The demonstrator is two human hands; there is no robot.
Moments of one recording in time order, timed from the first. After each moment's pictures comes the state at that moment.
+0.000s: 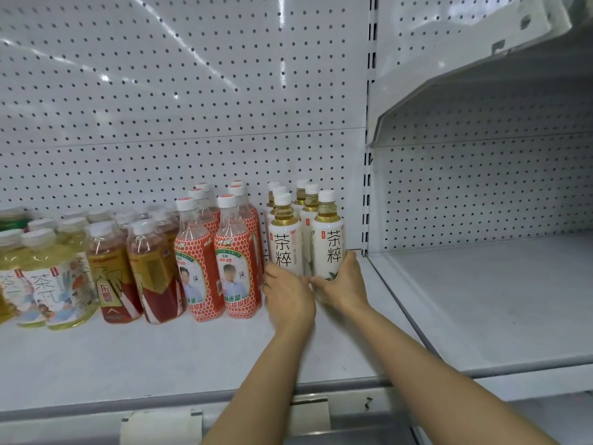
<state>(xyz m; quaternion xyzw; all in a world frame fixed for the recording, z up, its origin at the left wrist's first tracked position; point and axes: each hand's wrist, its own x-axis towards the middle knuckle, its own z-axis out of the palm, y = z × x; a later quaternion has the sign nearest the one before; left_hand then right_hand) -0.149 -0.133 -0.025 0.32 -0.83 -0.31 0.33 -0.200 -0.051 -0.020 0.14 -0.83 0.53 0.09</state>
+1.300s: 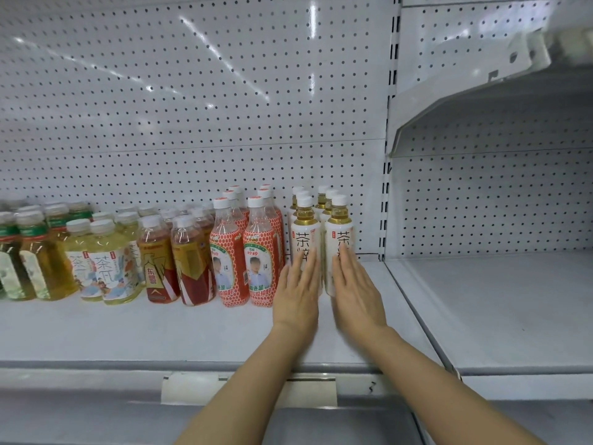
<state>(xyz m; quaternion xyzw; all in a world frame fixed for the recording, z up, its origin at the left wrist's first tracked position) -0.100 -0.157 -0.033 0.12 -0.96 0.14 0.21 -0.149 -0.035 -0.031 0.33 -0.89 0.11 0.28</state>
